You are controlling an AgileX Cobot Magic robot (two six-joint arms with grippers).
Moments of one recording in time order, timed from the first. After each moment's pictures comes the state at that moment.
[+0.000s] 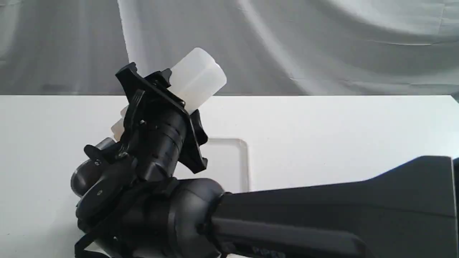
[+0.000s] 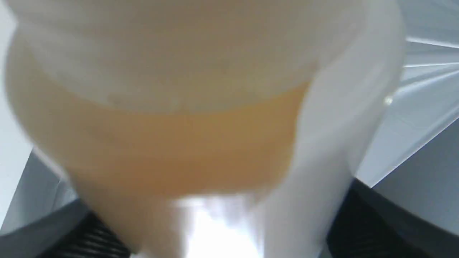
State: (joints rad) left arm -0.07 0.00 0.00 0.04 0.29 0.06; right arm 0.95 2.22 -1.63 -1.70 1.19 -0.02
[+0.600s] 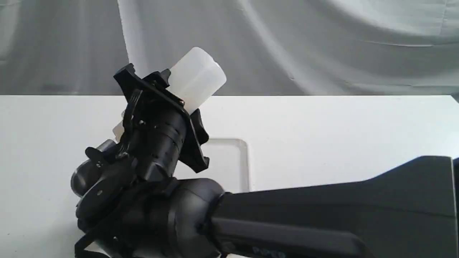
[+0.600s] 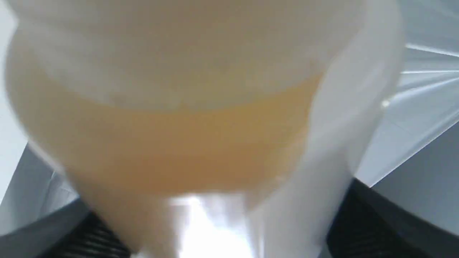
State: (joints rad) left arm -0.07 0.00 0.00 0.04 0.29 0.06; right arm 0.95 2.22 -1.63 -1.70 1.19 -0.06
